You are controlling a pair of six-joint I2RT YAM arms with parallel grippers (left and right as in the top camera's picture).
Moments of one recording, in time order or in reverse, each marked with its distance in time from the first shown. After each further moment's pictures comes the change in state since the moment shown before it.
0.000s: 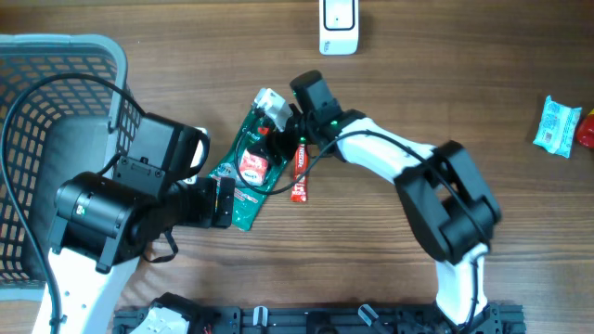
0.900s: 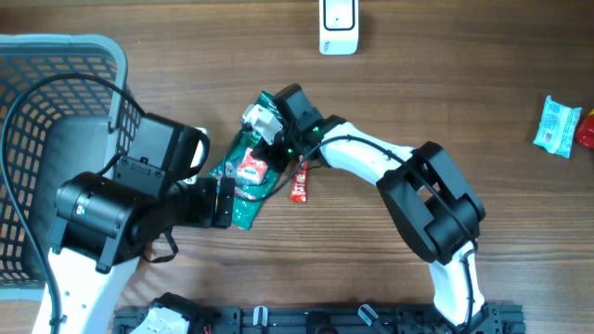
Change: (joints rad) left arm 0.000 0.000 0.000 0.000 0.000 0.000; right arm 0.065 0.025 0.049 -0.155 0.122 0.045
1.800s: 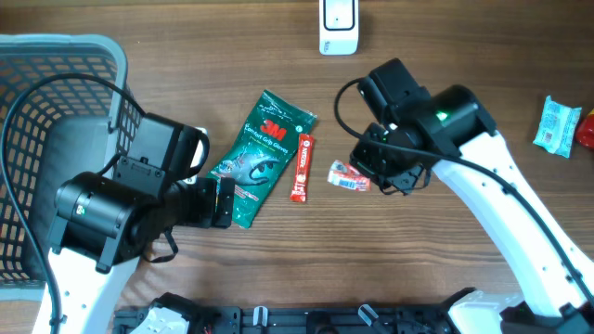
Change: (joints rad) left arm 0.000 0.000 0.000 0.000 0.000 0.000; right arm -0.127 -0.624 0.198 -1.229 0.358 1.328
